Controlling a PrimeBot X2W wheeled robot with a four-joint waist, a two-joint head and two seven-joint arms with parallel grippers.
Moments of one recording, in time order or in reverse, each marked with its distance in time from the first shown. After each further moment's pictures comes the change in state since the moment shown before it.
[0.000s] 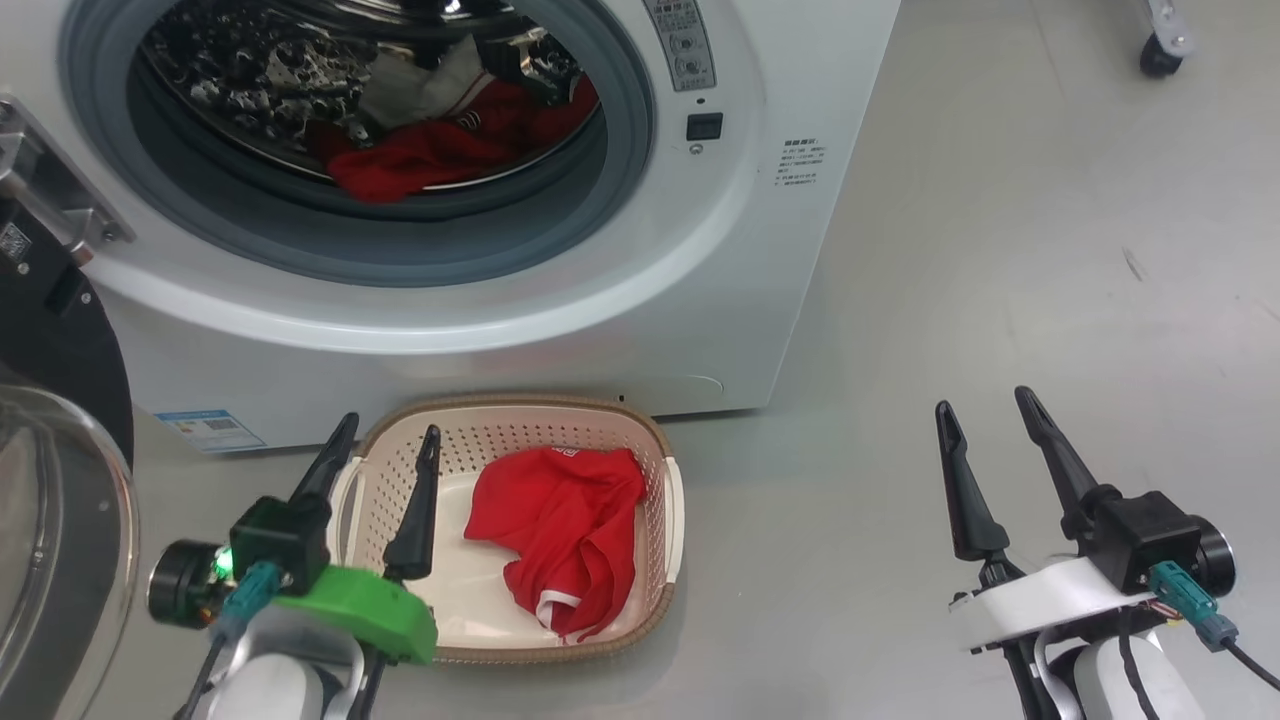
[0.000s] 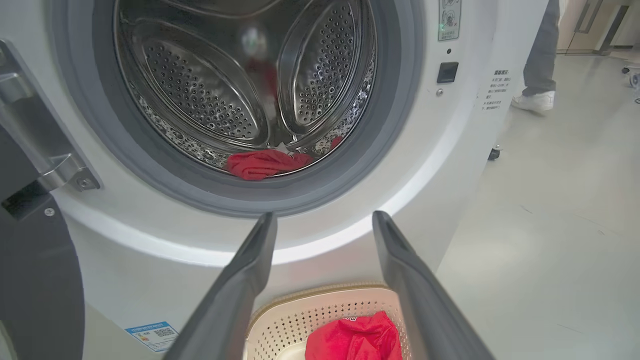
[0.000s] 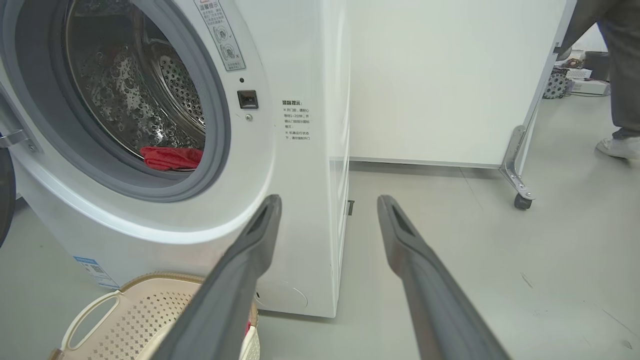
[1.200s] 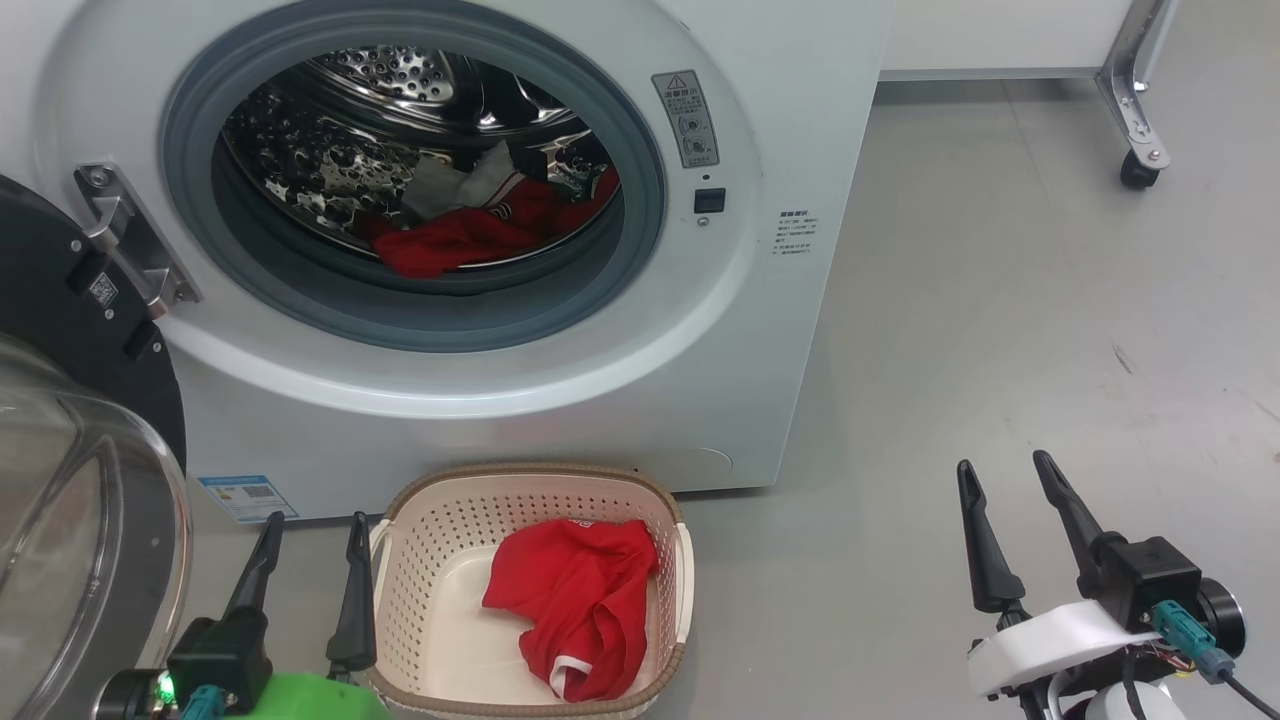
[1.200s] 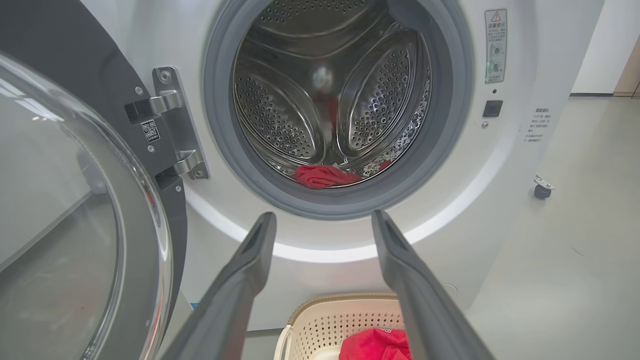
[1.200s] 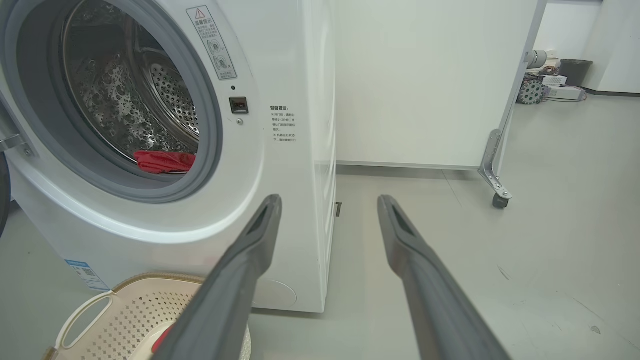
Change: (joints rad) left arm 0.146 -0.010 0.089 0.013 -0.007 0.053 -0.108; right arm 0.038 0.000 -0.035 0.098 0.000 -0.001 -0.020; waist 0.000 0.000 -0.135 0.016
